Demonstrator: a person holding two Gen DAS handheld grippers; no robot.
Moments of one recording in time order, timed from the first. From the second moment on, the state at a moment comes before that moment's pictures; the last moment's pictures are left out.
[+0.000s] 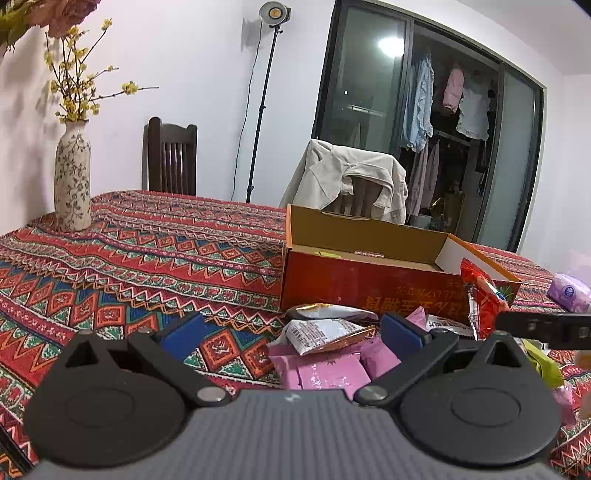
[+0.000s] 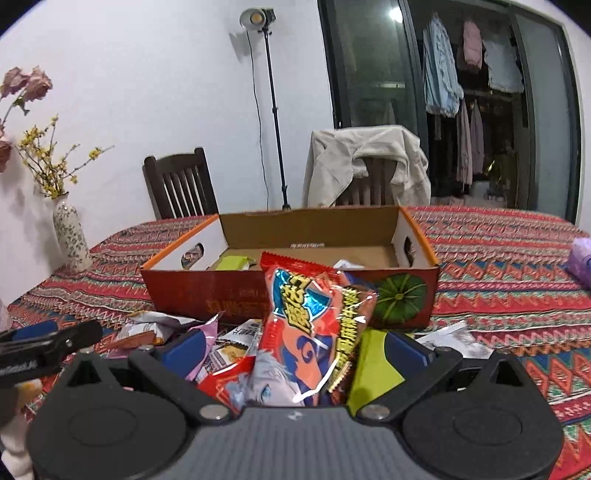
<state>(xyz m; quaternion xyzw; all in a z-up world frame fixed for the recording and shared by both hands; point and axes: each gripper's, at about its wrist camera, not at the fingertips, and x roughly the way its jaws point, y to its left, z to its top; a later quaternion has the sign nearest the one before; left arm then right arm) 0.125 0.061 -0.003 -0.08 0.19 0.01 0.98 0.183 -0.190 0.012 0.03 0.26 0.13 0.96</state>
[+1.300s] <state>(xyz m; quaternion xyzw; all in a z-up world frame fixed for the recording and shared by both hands) 0.177 0.036 -0.006 -0.04 0.30 0.01 0.95 0.138 -0.230 0.018 0.05 0.20 0.11 0.97</state>
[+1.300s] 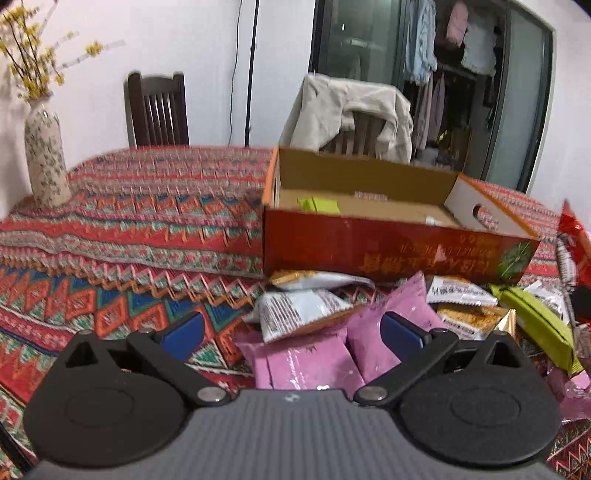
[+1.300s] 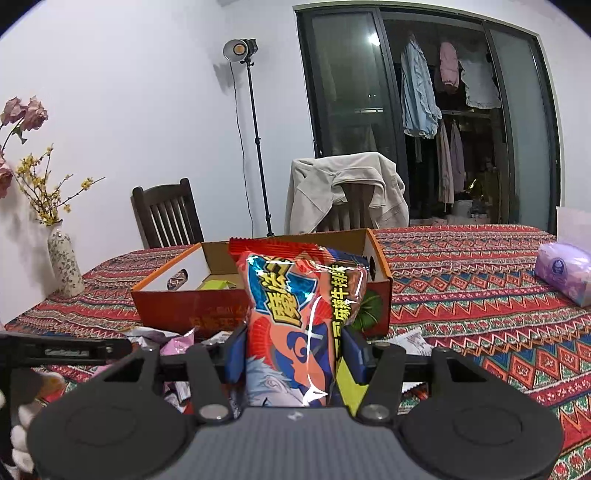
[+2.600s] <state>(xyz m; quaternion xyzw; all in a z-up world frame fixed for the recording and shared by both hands) 0.137 0.035 0.065 -0.05 0.19 -0.01 0.98 0.139 -0.229 0.030 0.05 0.18 0.12 0.97</state>
